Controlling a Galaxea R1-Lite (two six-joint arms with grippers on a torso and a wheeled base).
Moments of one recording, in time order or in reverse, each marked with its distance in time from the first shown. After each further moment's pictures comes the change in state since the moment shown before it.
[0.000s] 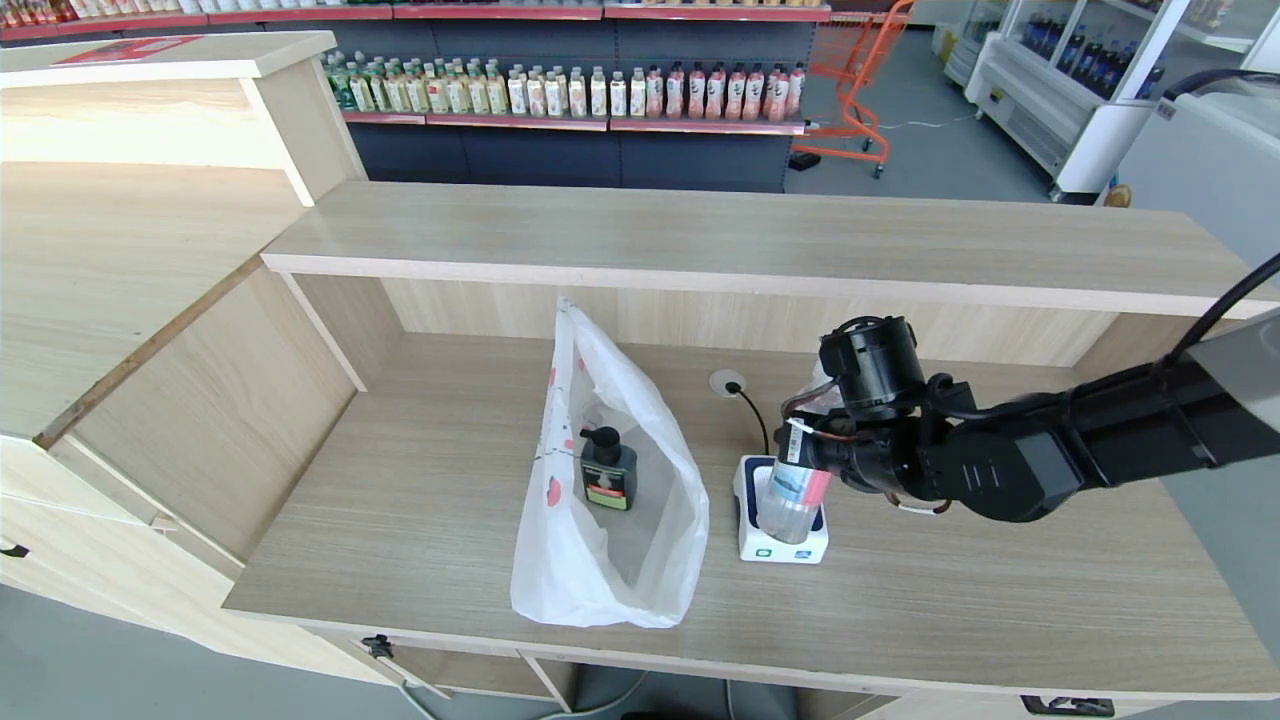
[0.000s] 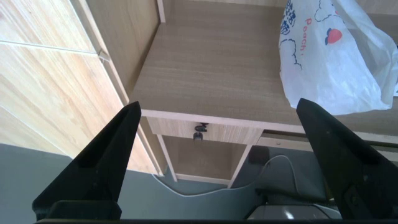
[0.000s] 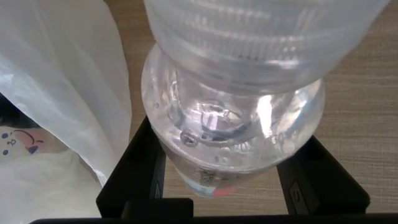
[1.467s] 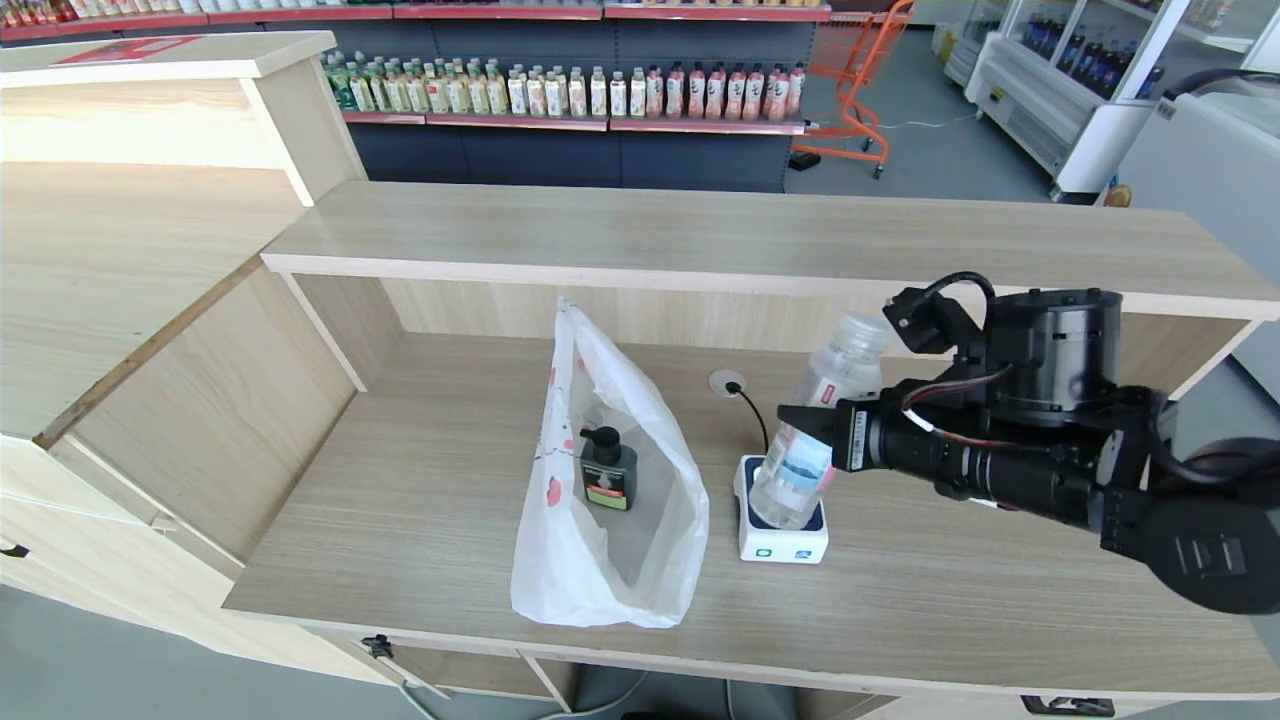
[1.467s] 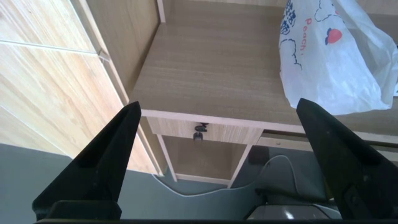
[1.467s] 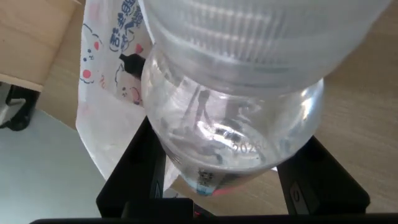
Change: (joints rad) left arm -0.001 0.000 0.000 0.000 0.000 0.000; right arm -0.020 -0.300 0.338 -0.348 0.405 -0.272
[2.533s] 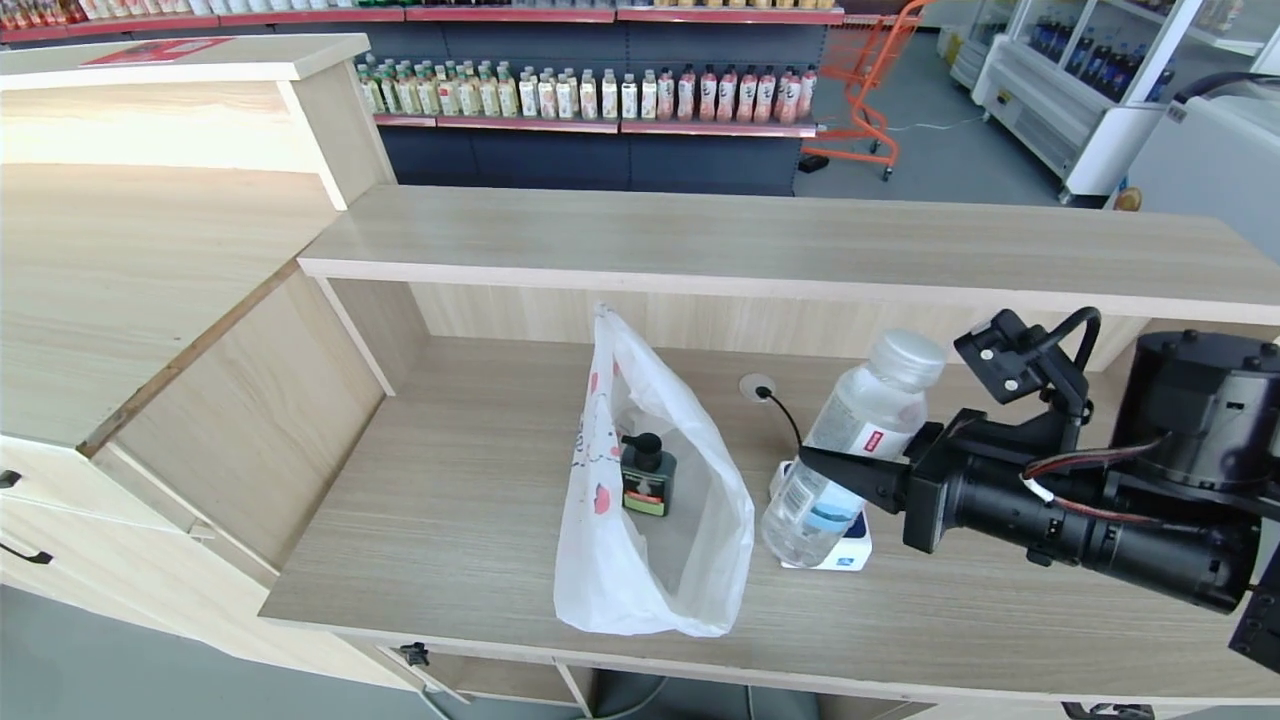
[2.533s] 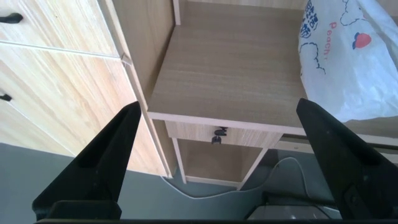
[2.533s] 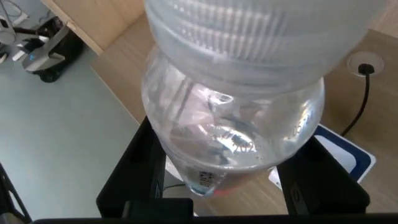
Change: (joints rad) left arm 0.000 0.000 0.000 0.000 0.000 -0.001; right arm -0.014 -0.144 0.244 -0.237 0.249 -0.190
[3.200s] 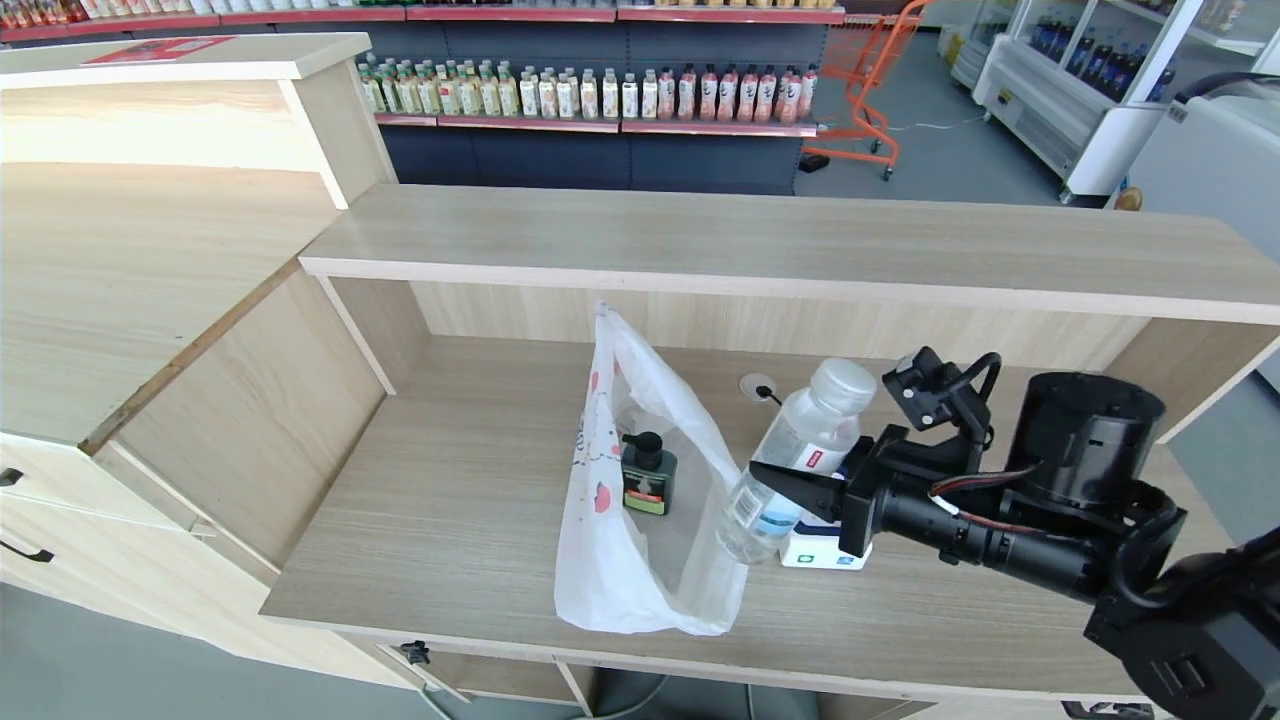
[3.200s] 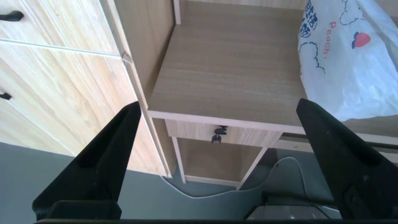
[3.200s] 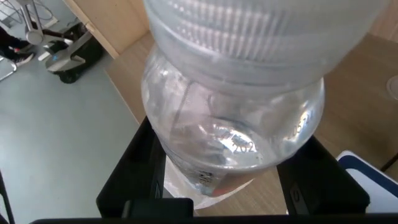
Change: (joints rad) left arm 0.000 0.000 0.000 0.000 0.000 0.000; right arm -0.001 0.254 0.030 -0.338 0.117 0.004
